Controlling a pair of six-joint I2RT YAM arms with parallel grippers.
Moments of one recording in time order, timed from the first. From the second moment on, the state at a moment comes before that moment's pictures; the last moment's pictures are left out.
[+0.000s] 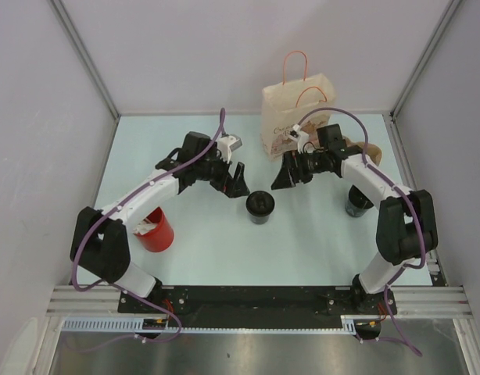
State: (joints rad) left arm -0.47 1.52 1.16 -0.38 0.57 0.00; right arm 0.27 1.67 1.25 -0.50 -0.87 0.02
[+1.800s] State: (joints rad) left arm -0.54 1.67 1.17 -0.41 0.57 0.01; right arm 0.41 1.83 1.22 -0.41 -0.88 0.07
